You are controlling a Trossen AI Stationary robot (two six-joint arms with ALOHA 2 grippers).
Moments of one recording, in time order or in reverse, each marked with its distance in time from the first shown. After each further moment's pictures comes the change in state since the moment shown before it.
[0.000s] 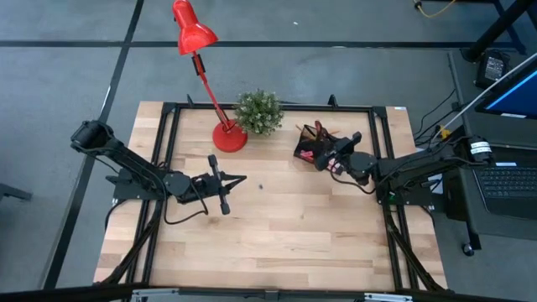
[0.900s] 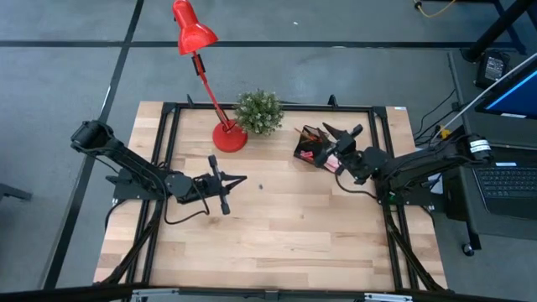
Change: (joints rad) left arm 0.000 0.000 0.000 -0.042 -0.012 -0.024; right arm 0.069 0.000 0.138 0.256 -0.006 -0.412
